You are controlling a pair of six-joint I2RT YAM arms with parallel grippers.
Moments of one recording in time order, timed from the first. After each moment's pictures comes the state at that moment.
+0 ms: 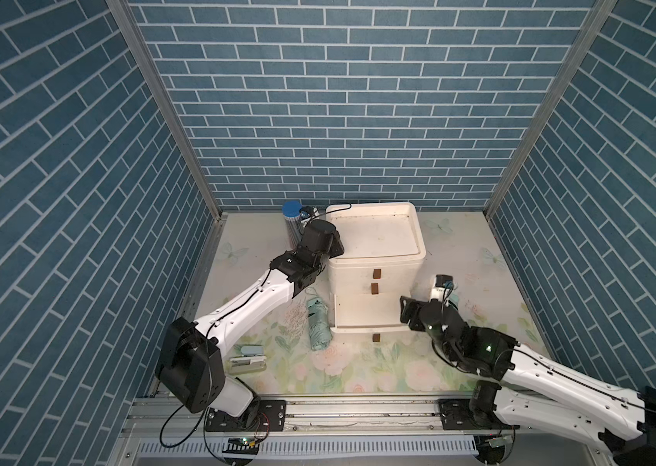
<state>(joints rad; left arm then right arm) -0.63 1.47 1.23 -0.25 -0.29 -0.71 0.91 0.87 0.70 -0.53 0.59 0.82</state>
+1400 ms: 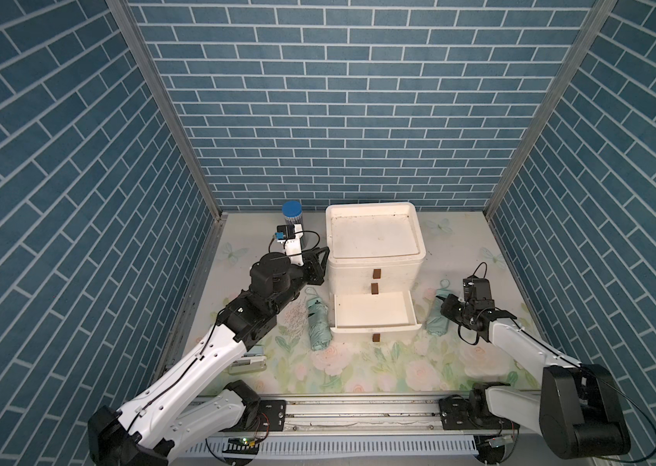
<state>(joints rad) -0.64 0.98 0.91 -0.11 -0.07 -0.54 0.12 1.15 0.50 -0.26 -0.08 0.56</state>
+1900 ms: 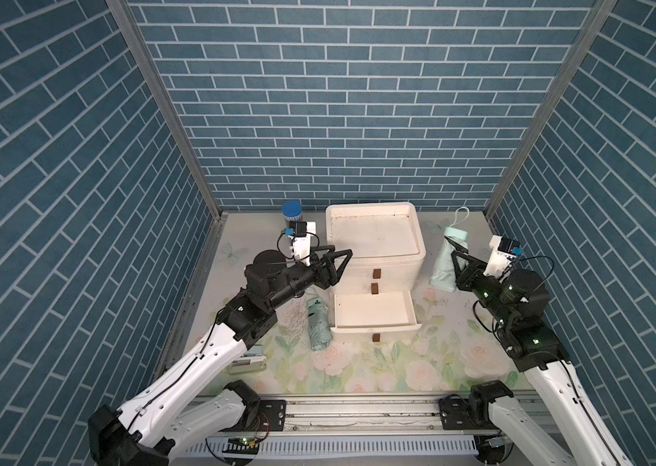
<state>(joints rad) -0.64 1.00 0.92 0.05 0.28 -0.53 0.33 0.70 0.75 -0.13 -0.15 0.54</state>
